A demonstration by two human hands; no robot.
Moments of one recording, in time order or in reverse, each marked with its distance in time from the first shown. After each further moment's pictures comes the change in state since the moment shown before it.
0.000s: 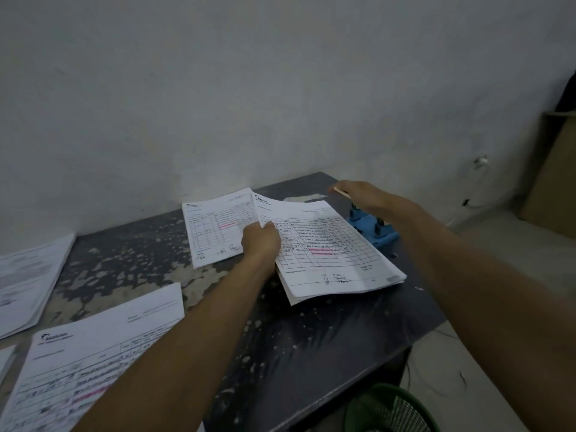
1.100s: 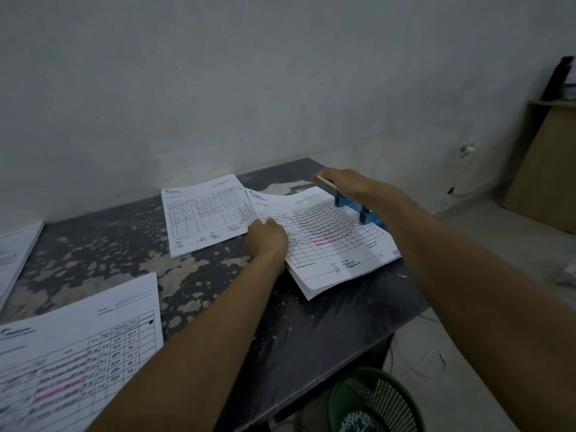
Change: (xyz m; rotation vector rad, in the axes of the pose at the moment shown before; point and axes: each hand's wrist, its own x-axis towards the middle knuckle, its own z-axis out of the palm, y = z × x) left_hand -0.013 -0.018 0.047 0.033 0.070 -0.052; right_hand 0.004 0.011 0.003 0.015 -0.061 -0.013
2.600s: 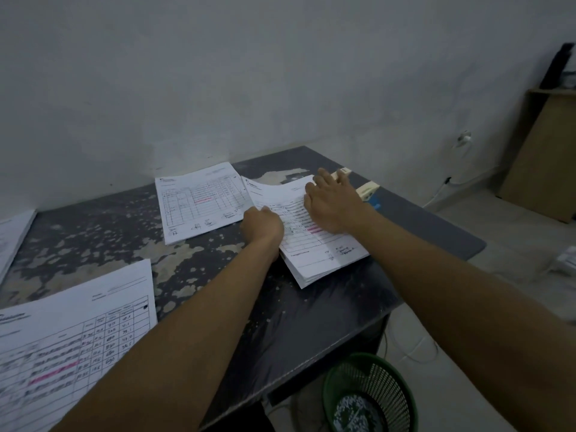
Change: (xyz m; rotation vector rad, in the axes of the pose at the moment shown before) left_hand -0.001 -0.002 0.000 0.158 0.019 0.028; right_hand -0.007 0.033 0.054 -1.020 0.202 -0.268
